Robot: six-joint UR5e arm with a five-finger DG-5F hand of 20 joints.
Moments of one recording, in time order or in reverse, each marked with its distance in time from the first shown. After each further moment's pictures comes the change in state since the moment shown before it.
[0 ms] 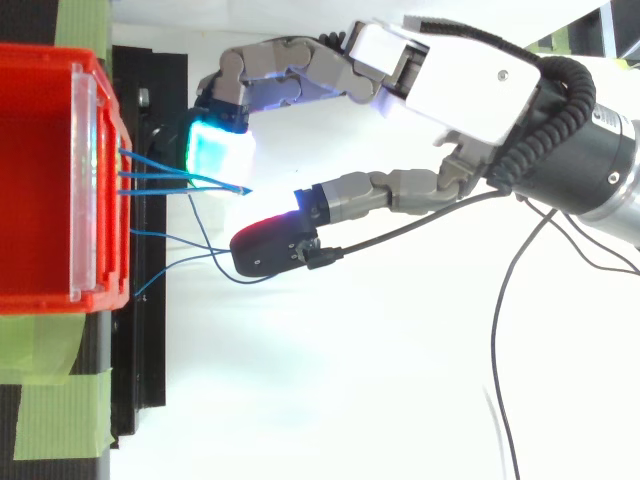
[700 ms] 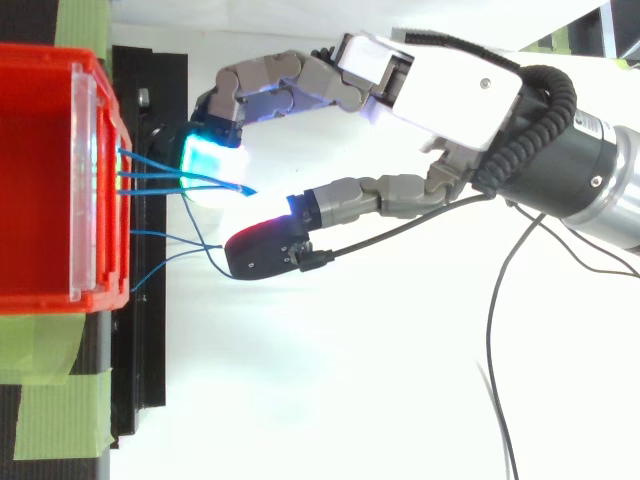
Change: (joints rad) arm 0.000 -0.022 0.001 0.005 -0.003 0.030
